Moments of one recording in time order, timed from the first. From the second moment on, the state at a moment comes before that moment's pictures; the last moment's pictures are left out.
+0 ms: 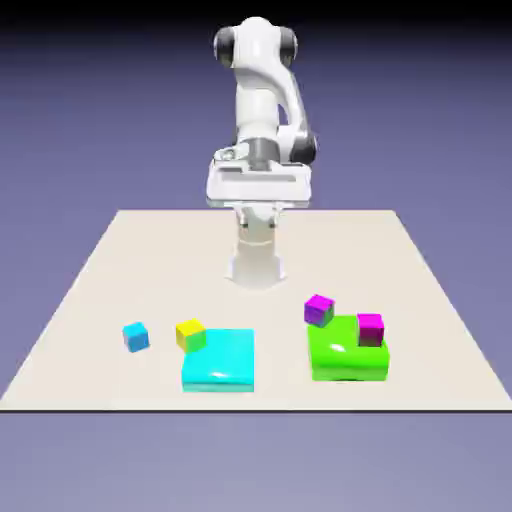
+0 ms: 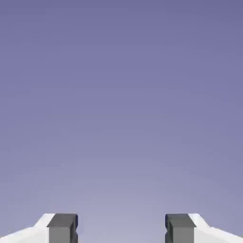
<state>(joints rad) 0.00 -0.54 -0.01 -2.80 0.01 3.03 0.69</state>
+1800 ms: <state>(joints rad) -0.38 0.29 -0.05 -2.34 -0.24 2.49 -0.49</state>
